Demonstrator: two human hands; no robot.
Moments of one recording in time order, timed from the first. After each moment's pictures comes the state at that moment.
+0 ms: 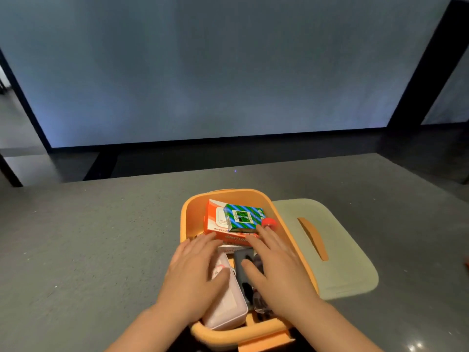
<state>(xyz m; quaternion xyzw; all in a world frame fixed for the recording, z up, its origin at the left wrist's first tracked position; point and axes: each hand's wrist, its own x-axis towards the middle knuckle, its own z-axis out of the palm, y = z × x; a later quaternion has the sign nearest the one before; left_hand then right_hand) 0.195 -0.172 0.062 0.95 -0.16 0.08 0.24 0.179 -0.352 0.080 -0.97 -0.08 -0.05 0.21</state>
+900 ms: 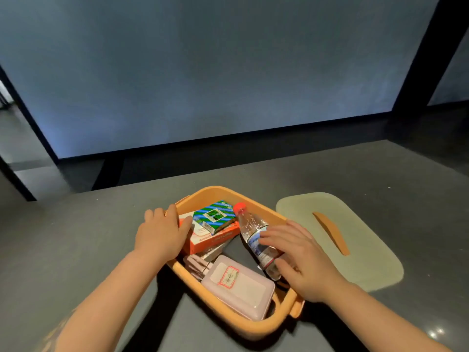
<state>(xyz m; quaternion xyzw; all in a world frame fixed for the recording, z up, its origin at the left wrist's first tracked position) 0.300 -0.088 0.071 1.00 0.01 0.03 0.05 0.212 -0.381 0.053 -0.92 -0.25 -0.14 0.26</state>
